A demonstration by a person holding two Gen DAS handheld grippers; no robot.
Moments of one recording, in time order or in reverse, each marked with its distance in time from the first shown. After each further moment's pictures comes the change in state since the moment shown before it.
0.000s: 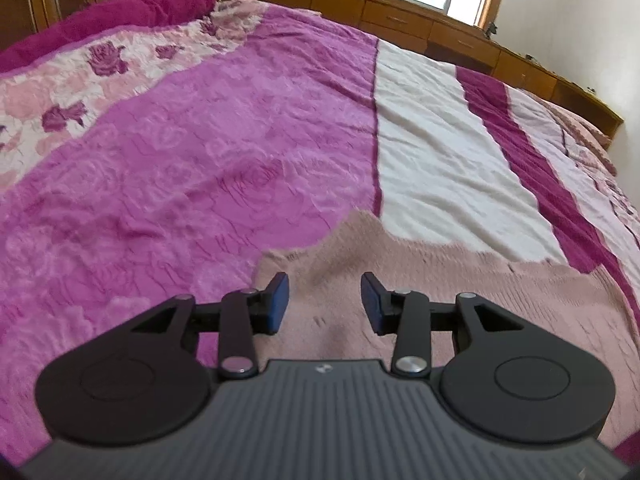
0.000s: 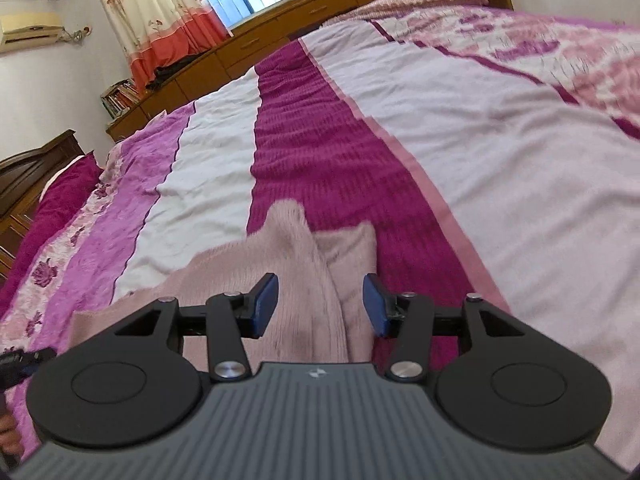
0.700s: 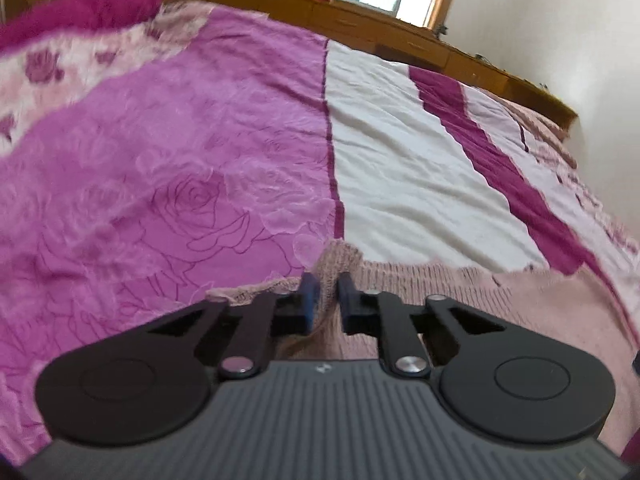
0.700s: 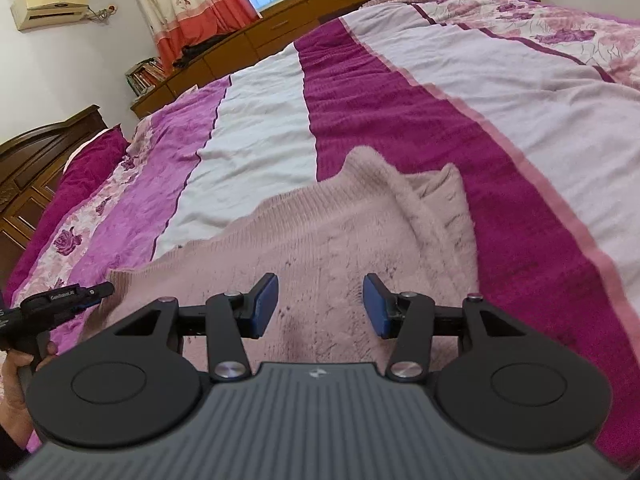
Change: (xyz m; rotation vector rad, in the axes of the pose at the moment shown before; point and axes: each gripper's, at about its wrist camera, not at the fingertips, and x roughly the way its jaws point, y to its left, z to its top) left arm 0.043 -0.005 0.004 0.078 -0.033 -0.177; right arm -0.005 0.063 -0.044 -0.056 0.038 0.050
